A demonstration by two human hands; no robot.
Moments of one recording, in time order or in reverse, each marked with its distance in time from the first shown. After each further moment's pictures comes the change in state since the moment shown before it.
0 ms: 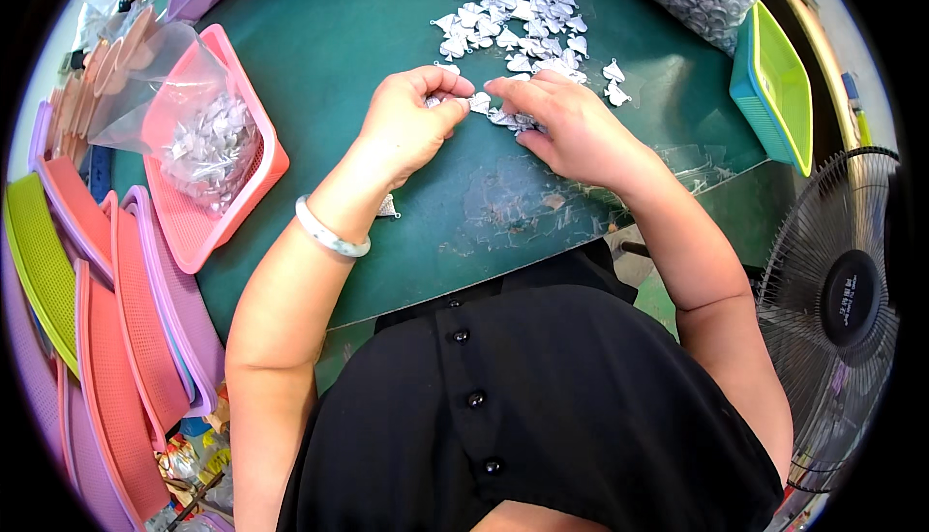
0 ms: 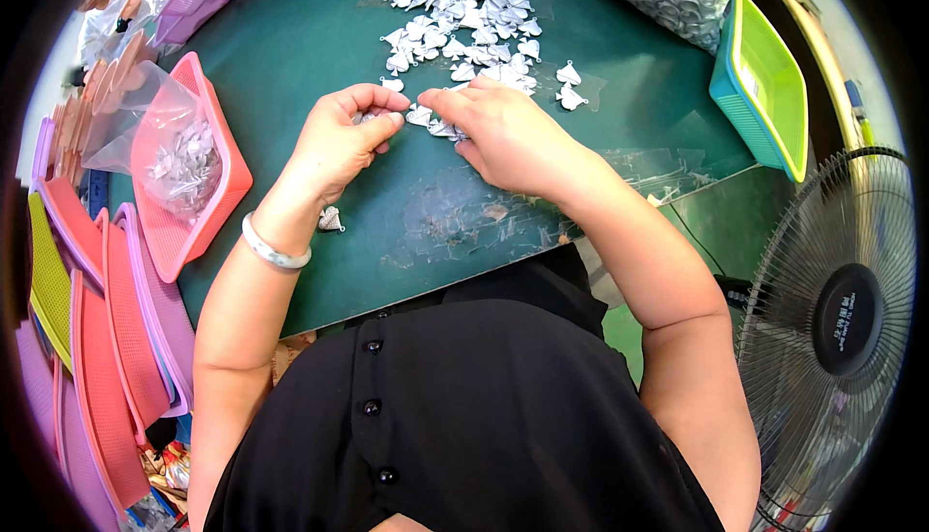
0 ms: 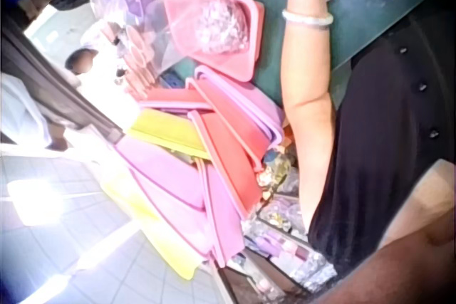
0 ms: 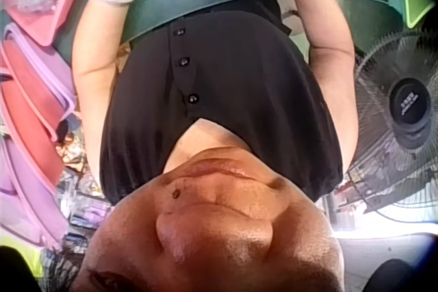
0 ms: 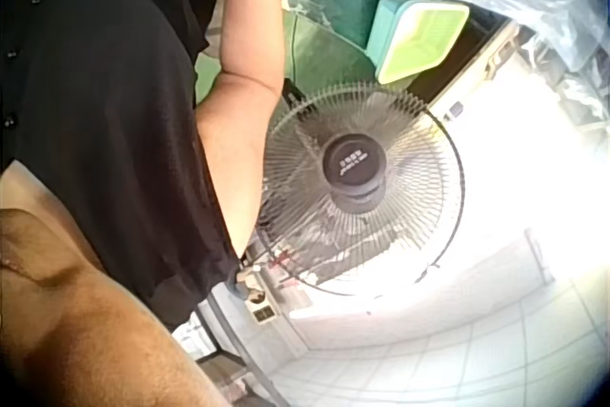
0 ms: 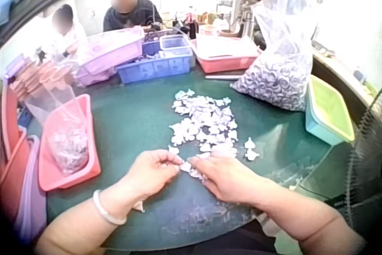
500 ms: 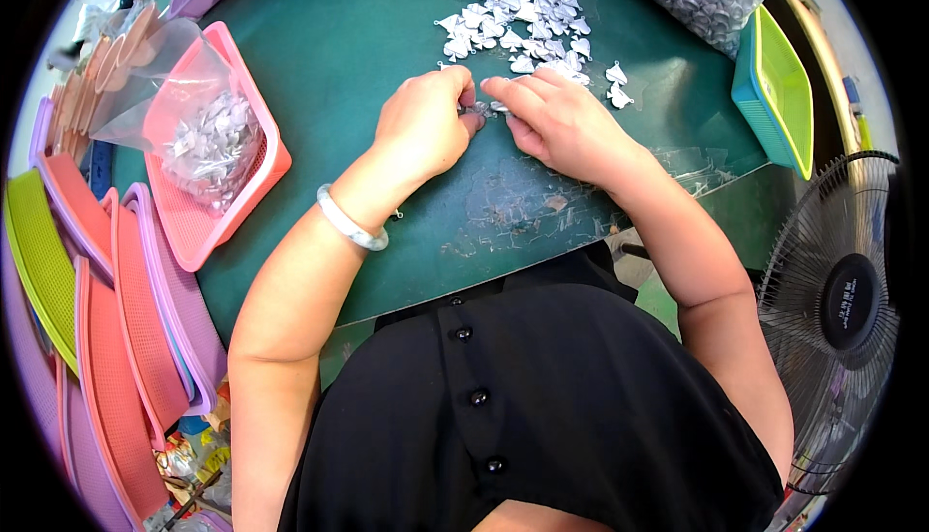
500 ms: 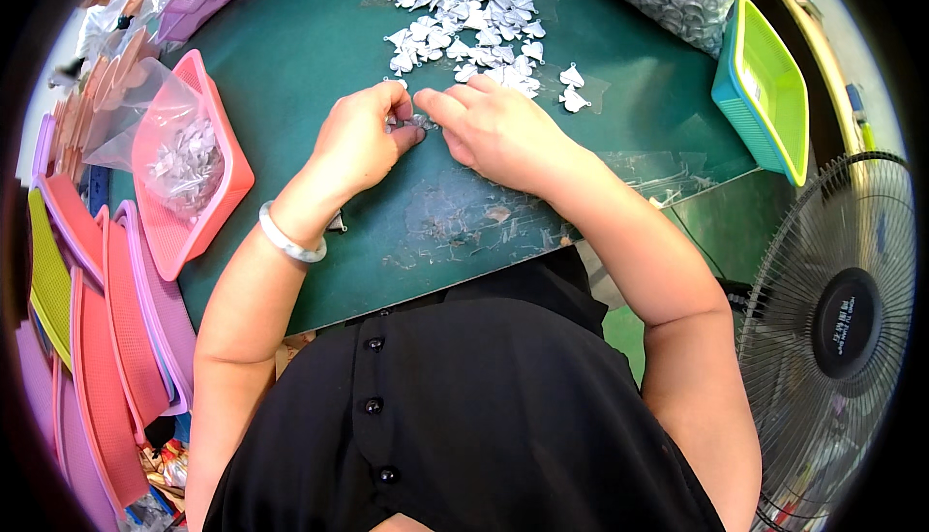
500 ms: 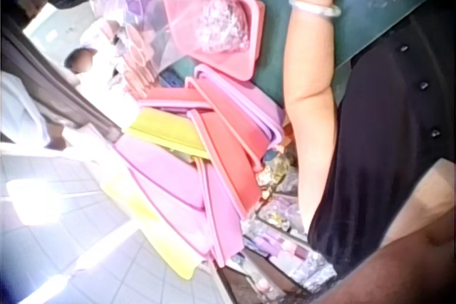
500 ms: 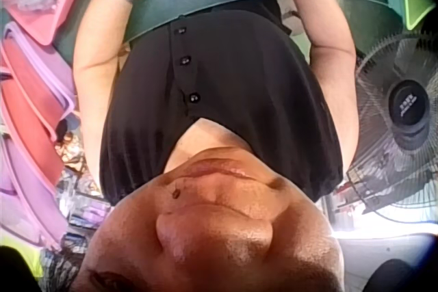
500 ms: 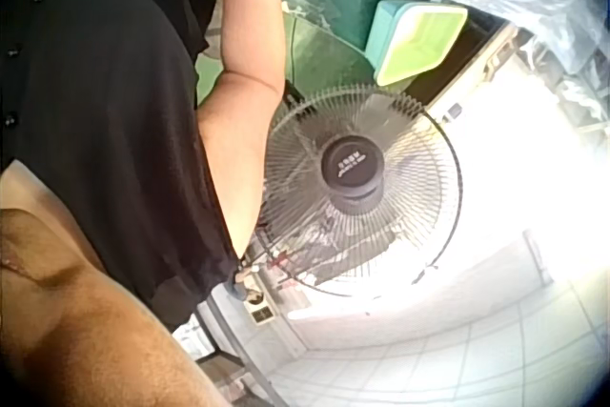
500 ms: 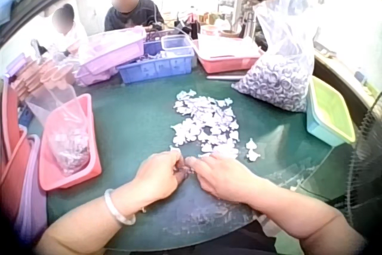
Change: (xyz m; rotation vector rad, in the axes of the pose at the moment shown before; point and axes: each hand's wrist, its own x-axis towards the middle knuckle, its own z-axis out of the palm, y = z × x) left_hand 0.001 0.010 0.012 0.706 0.119 0.216; right_hand 0.005 0.007 0.012 -0.179 0.112 -0.140
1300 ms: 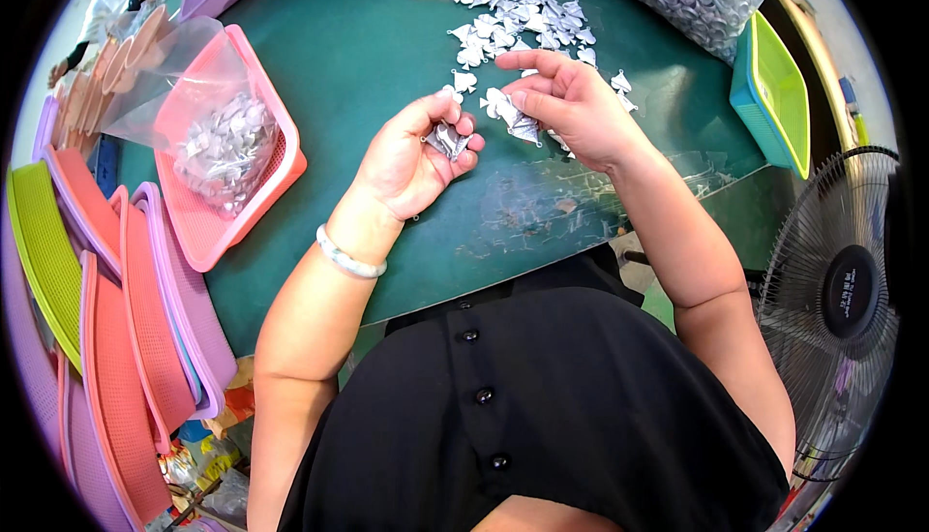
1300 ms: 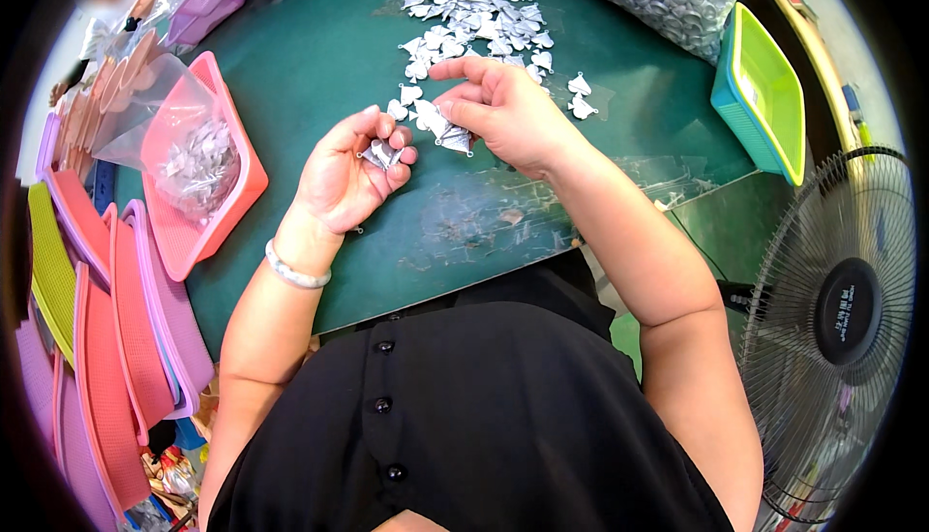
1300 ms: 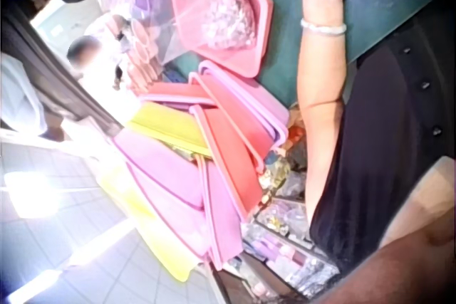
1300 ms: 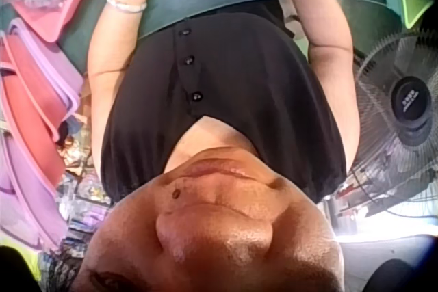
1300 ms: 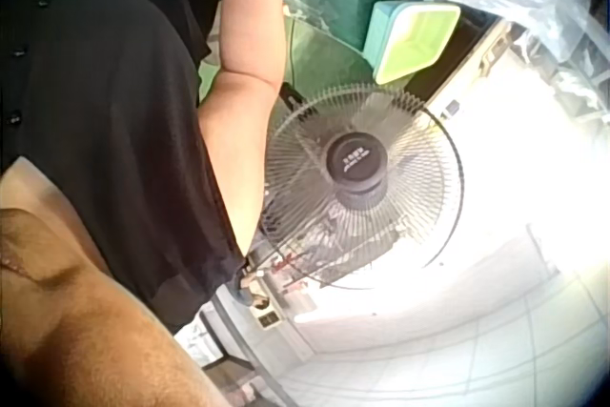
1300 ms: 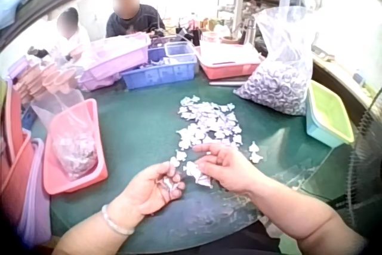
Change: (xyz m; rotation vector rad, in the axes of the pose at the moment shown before) left_hand -0.025 -0.040 0.000 -1.940 -0.383 -0.327; right_hand 0.018 -0.011 -0.007 1.197 0.067 0.665
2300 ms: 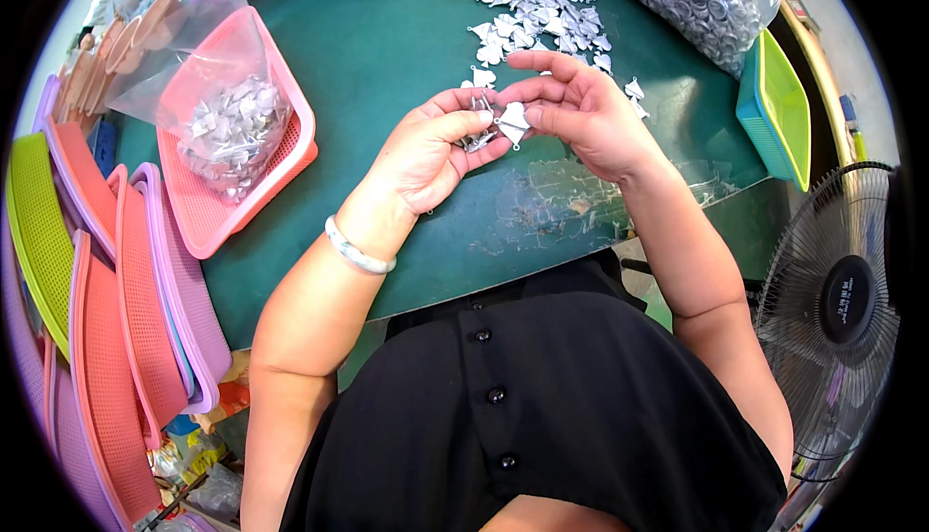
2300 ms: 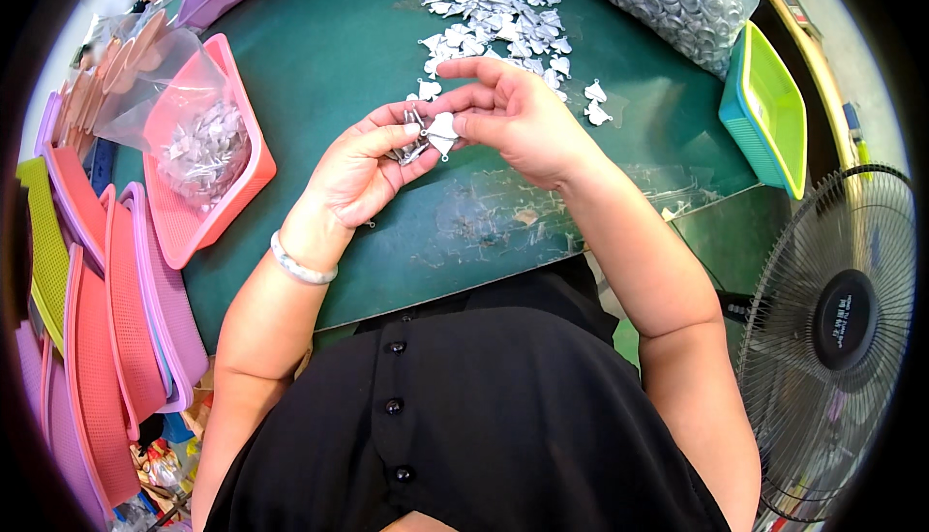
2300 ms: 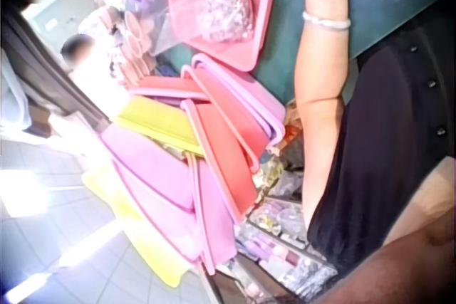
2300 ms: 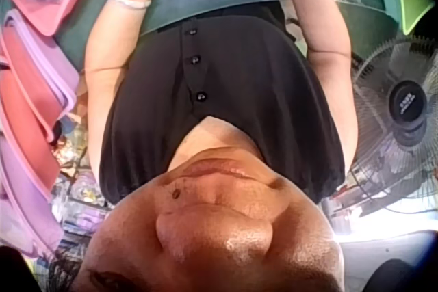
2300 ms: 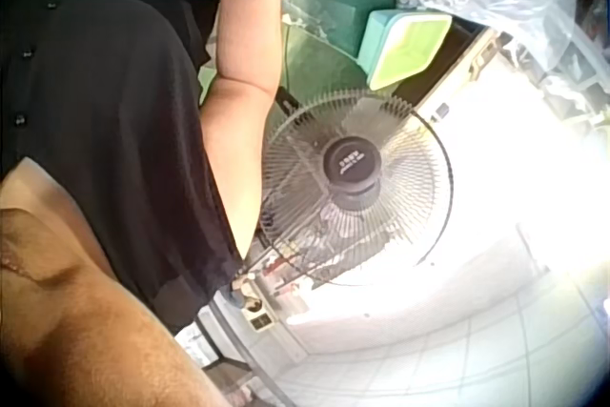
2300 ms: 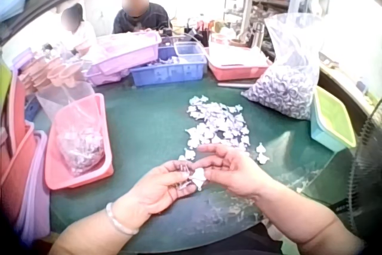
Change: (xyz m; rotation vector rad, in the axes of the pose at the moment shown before) left_hand -0.006 -0.003 0.019 0.206 0.163 0.074; right_hand -0.006 -0.006 0.012 0.144 -0.118 -0.053
